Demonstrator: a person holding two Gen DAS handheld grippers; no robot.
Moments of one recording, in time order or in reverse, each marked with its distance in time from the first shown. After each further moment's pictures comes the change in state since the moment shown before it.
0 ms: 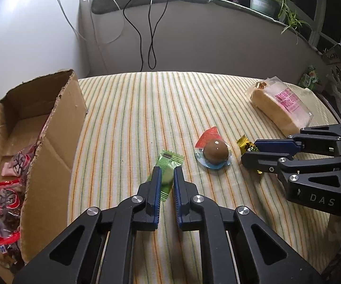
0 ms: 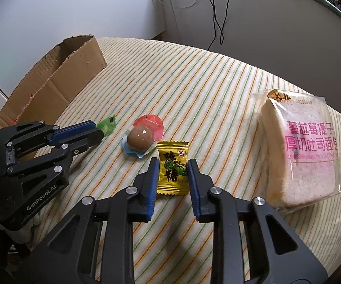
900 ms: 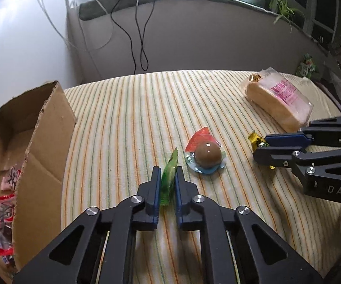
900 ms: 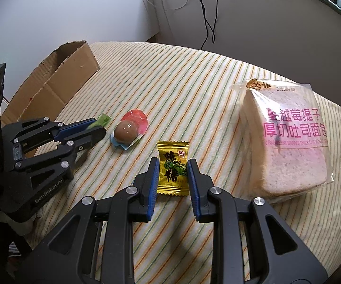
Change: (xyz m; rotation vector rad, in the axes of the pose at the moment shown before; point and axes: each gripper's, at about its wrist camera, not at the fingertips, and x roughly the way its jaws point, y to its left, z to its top) left arm 0.011 -0.013 0.006 0.062 0.002 0.011; right arm -0.005 -0.011 -0.008 0.044 -0.017 0.003
